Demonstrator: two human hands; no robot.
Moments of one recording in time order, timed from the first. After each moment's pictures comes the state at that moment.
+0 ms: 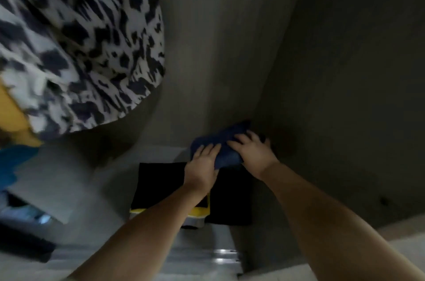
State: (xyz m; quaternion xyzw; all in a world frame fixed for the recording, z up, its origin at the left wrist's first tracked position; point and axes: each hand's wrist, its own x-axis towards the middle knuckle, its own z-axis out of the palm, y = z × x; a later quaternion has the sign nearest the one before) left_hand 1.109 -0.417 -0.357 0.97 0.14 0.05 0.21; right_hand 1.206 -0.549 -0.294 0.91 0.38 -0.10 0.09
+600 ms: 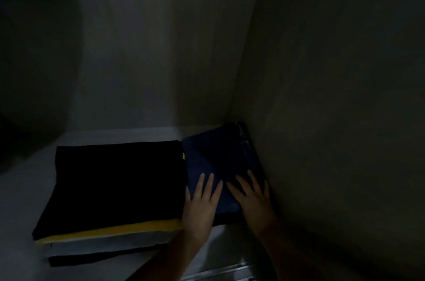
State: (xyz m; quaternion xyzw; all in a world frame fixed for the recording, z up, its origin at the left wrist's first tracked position) left_hand 1.166 -0.459 -0.742 1.00 0.01 -0.07 0.06; right_hand 1.208 -0.601 -0.683 0.96 0.26 -0.07 0.08
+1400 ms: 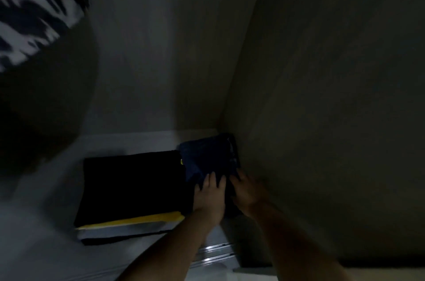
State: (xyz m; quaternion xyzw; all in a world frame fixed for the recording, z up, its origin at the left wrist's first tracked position) left_hand 1.161 -0.483 -0.582 0.97 0.03 -0.20 0.14; right_hand 1.205 -0.600 -0.560 0.95 0.22 -0.19 0.08
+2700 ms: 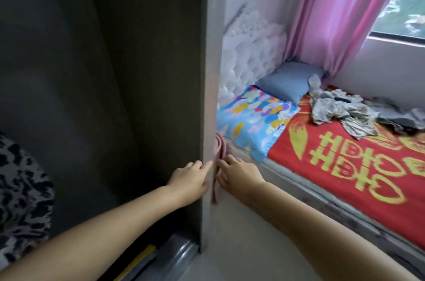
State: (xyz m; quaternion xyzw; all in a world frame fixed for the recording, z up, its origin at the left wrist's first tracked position) left_hand 0.981 -0.546 -0.019 0.93 -0.37 -0.04 0.03; right_hand 0.923 -0.707 -0.014 1.00 0.02 0.01 -0.02
